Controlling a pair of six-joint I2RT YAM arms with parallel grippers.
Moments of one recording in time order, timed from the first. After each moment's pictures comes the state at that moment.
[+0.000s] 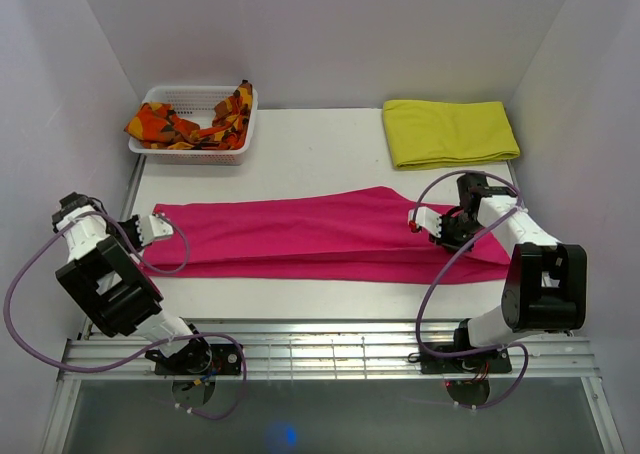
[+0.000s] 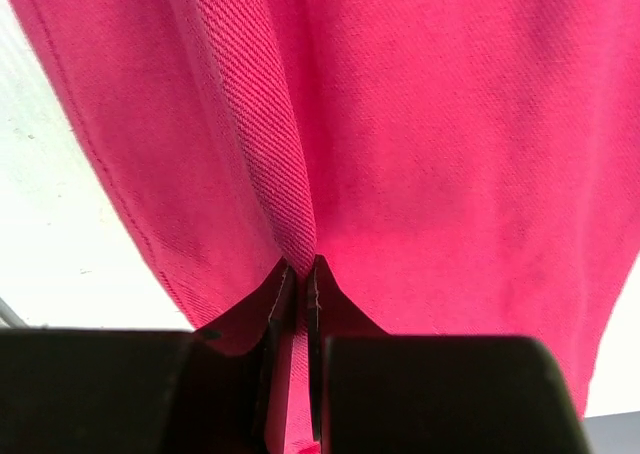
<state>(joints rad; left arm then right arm) 0.72 1.55 1.13 -1.01 0.44 1.96 0.02 1.48 0.94 -0.91 -0.26 -1.41</state>
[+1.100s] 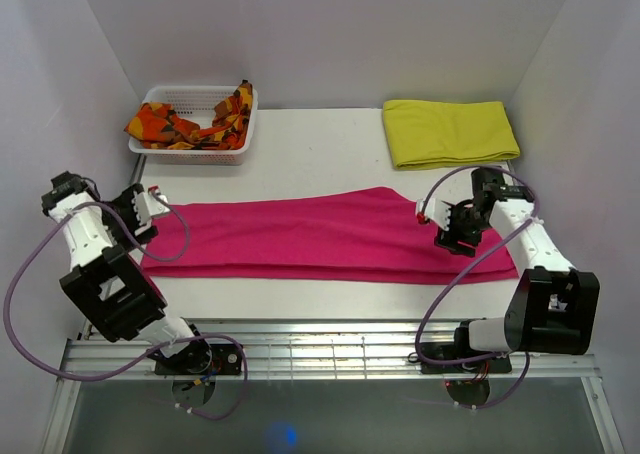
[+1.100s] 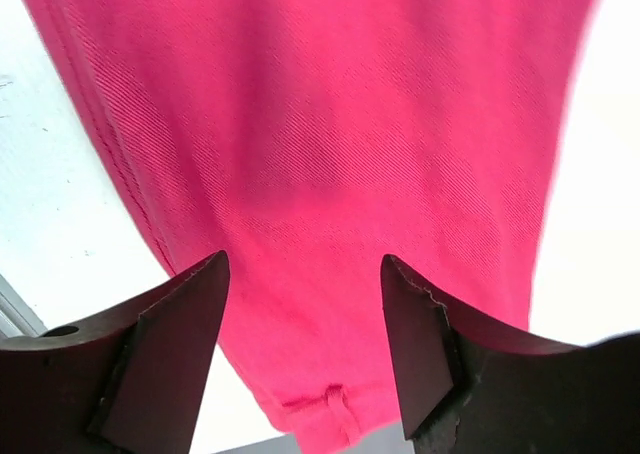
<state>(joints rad) 0.70 1.52 1.23 -1.17 0.56 1.92 0.00 1.36 0.95 -0.96 -0.31 -1.43</state>
